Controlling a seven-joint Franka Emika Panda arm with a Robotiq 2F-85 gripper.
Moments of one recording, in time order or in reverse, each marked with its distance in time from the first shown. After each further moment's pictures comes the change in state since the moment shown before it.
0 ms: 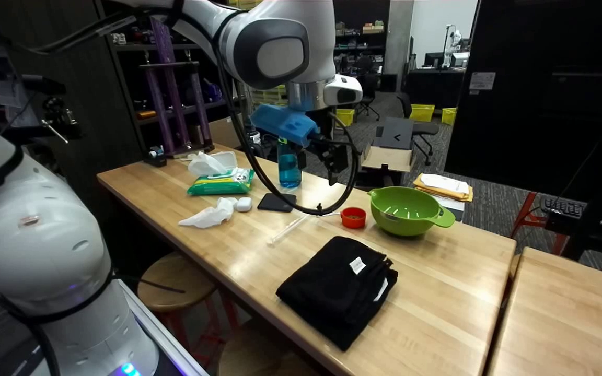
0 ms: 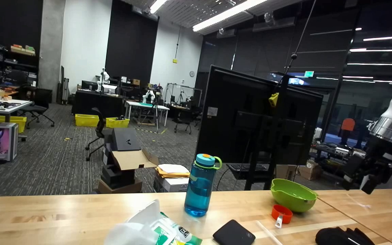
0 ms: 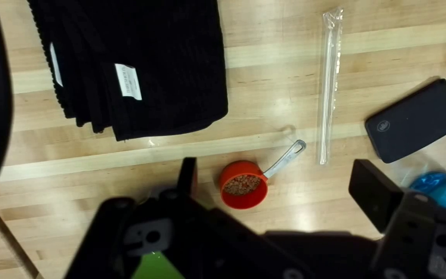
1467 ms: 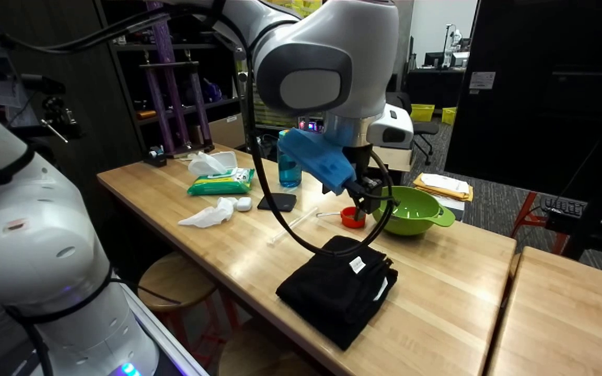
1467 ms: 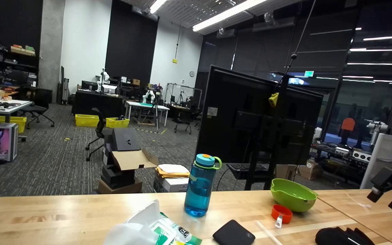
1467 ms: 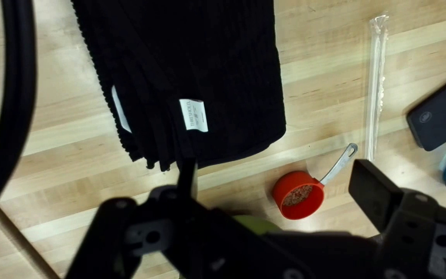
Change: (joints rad) arm -0.106 0.091 -0.155 0.033 0.162 -0.024 -0.248
